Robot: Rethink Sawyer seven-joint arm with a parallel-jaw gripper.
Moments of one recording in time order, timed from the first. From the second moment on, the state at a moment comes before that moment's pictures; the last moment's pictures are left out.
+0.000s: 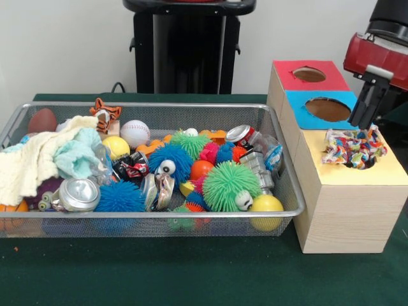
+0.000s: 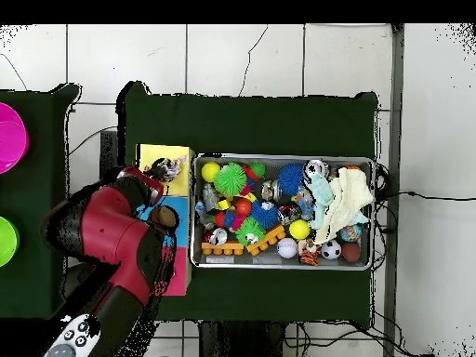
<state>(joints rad) 0.66 -0.26 -0.78 1.48 0.77 0.31 1.95</state>
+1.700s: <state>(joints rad) 0.65 -0.13 -0.71 1.48 0.84 0.16 1.96</state>
